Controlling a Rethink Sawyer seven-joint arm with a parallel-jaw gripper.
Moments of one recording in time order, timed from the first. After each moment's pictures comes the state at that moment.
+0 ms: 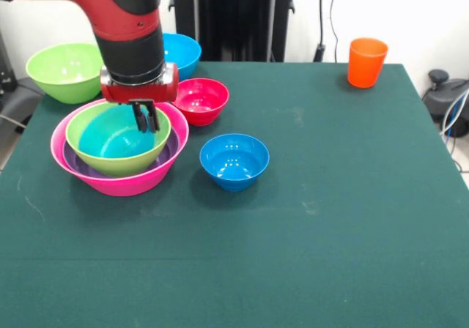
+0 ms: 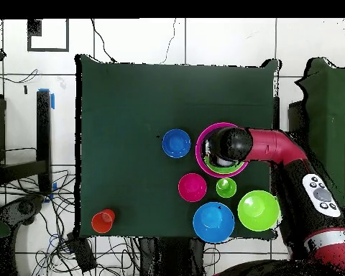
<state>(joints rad) -0.76 -0.52 0.44 1.54 -0.54 0.81 1.69</state>
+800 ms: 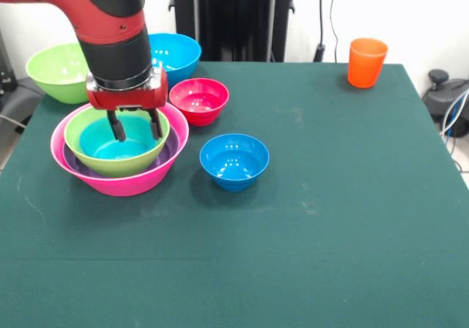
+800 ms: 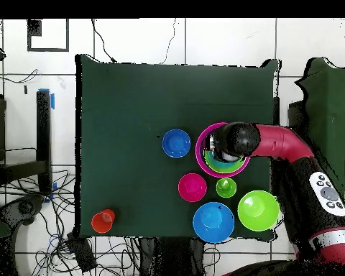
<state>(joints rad) -0.79 -0.51 0.48 1.51 -0.55 0.82 1.66</state>
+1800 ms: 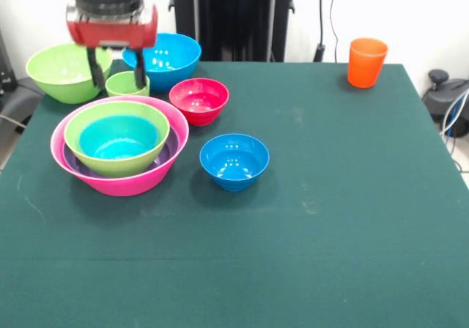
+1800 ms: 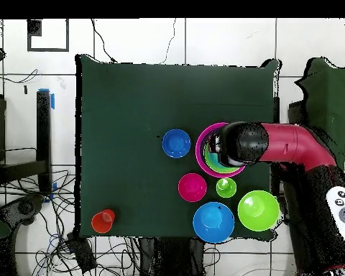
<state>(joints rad) -0.78 -0.76 0.49 1.62 -0.53 0.89 1.66</state>
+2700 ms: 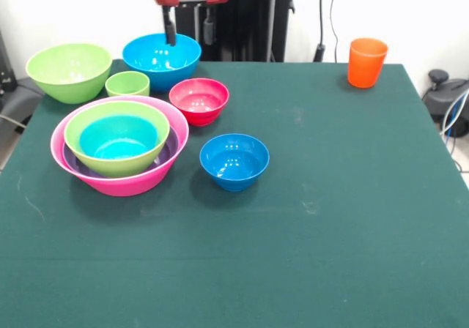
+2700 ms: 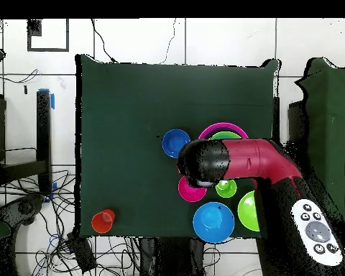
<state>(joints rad) -0.69 -0.89 0.49 1.83 -0.46 0.90 1.66</state>
